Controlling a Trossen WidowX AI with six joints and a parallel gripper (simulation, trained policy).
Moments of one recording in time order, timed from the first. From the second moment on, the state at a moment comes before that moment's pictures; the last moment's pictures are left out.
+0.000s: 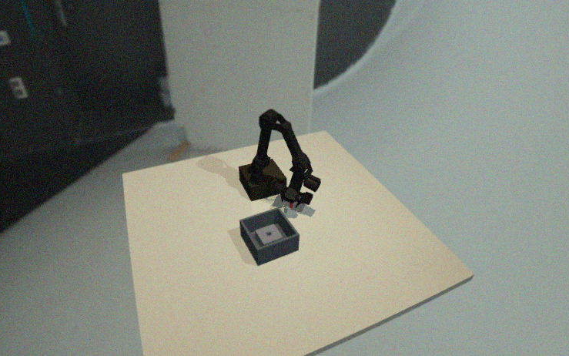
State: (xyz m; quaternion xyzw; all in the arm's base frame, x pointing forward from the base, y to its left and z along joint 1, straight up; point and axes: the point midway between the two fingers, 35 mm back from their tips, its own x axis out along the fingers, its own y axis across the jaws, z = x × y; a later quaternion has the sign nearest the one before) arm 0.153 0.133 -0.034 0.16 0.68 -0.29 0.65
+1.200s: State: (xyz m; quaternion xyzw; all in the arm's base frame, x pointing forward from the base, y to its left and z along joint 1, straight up) arm 0.192 0.127 0.032 0.13 0.64 -0.32 0.68
